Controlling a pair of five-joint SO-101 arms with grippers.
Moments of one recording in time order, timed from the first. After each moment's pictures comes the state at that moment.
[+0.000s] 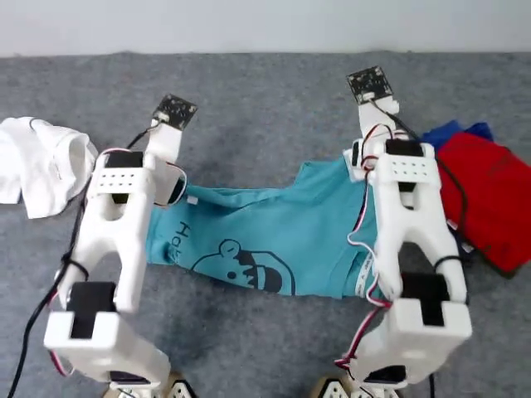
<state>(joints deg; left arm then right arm) -4.7 9.2 16.7 60.2 -18.1 0.5 11.3 6.4 48.4 17.9</state>
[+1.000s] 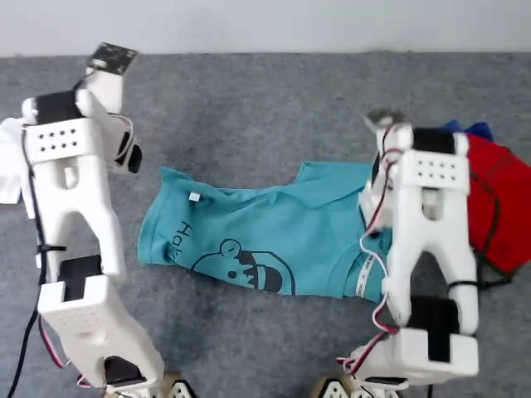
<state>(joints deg) -15.6 20.5 -31.0 98.9 -18.4 3.7 -1.4 8.9 95.1 16.9</state>
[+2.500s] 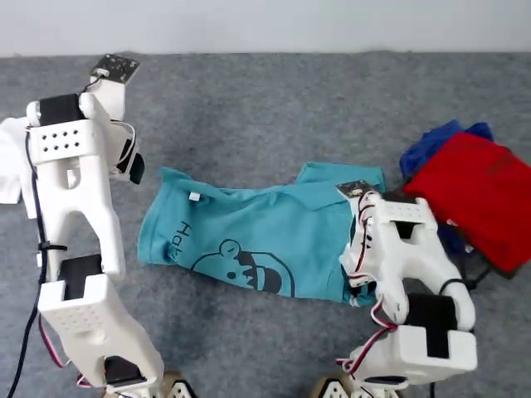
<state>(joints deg) -14.9 21.0 -27.2 99.4 -18.4 4.4 1.6 35.3 74.2 22.5</state>
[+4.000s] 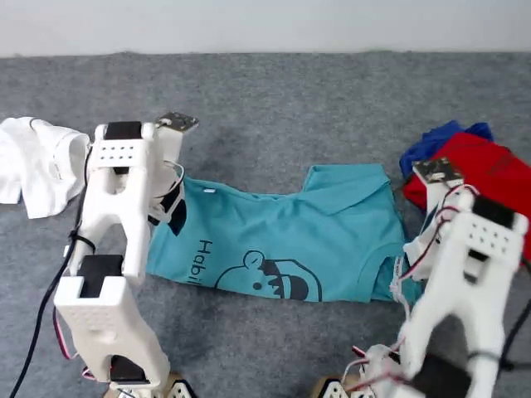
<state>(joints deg) -5.2 21.0 -4.2 94.6 -18.1 23.6 -21.6 31.6 83.8 35.6</state>
